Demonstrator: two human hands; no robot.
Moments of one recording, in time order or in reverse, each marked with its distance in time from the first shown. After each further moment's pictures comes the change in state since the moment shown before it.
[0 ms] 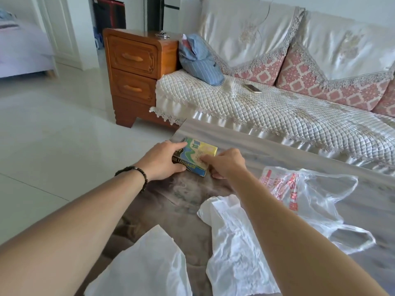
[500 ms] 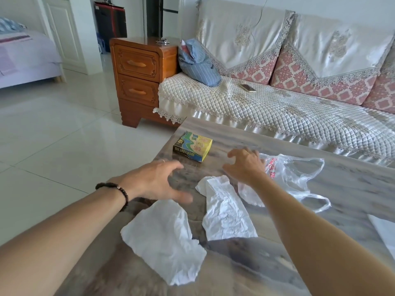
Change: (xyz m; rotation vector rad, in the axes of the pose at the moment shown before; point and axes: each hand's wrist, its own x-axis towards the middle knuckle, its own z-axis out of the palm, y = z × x) left_hand -0.132 0.049 -0.040 0.173 -0.321 -0.040; right_hand -0.078 0.034 -0.066 -0.650 0.067 -0.319
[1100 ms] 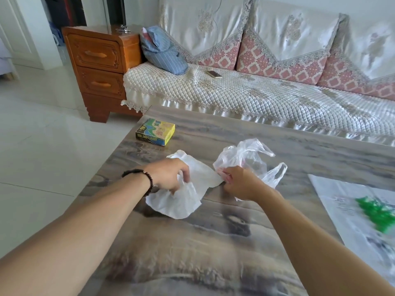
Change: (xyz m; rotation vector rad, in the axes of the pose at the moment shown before) left_hand 0.028 0.097 0.047 0.014 -0.137 0.130; right_hand -0.102 0.098 -0.013 0.040 -0.172 -0.029
